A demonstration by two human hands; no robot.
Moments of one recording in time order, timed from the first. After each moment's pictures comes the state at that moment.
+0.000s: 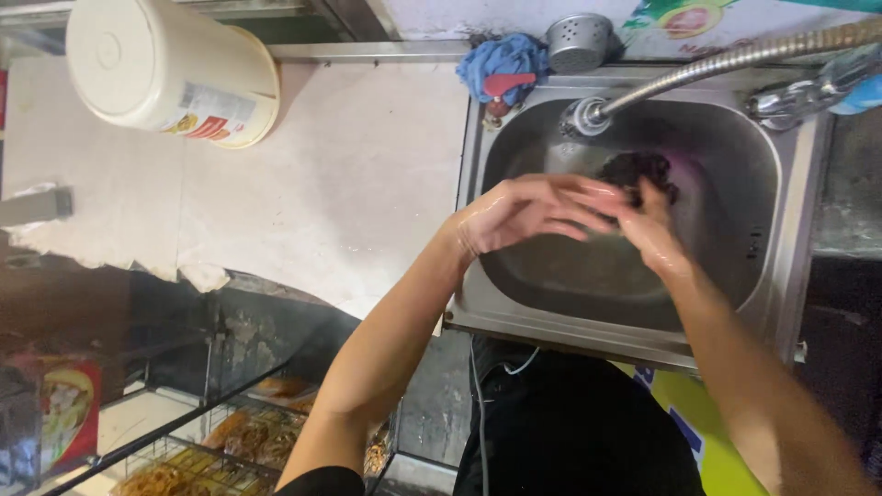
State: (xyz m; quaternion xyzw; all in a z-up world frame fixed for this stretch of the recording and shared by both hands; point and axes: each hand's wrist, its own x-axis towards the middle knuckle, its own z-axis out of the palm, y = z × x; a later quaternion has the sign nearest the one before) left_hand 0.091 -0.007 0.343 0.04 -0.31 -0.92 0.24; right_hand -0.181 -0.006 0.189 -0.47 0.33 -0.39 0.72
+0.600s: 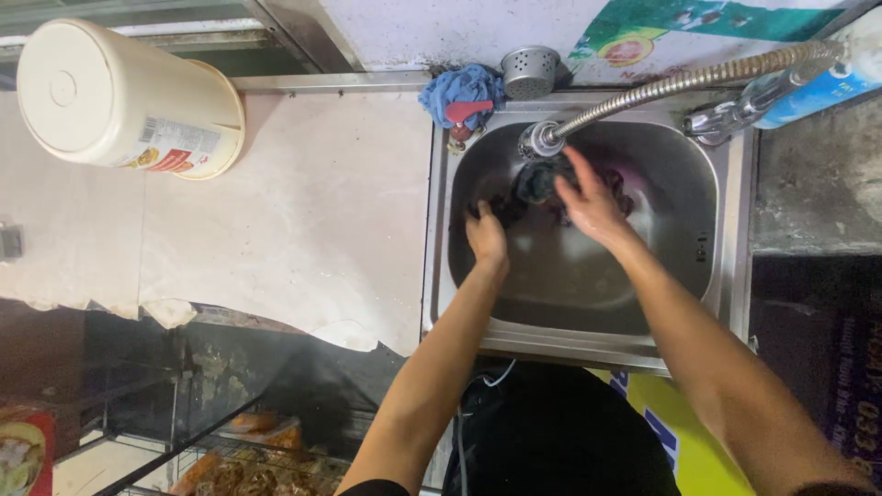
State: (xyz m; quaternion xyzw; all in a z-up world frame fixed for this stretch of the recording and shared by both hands) left_hand 0.030 -0.006 0.096 0.65 -0.12 -0.48 0.58; right_hand -0.152 -0.044 0.207 -0.58 0.54 -0.36 0.49
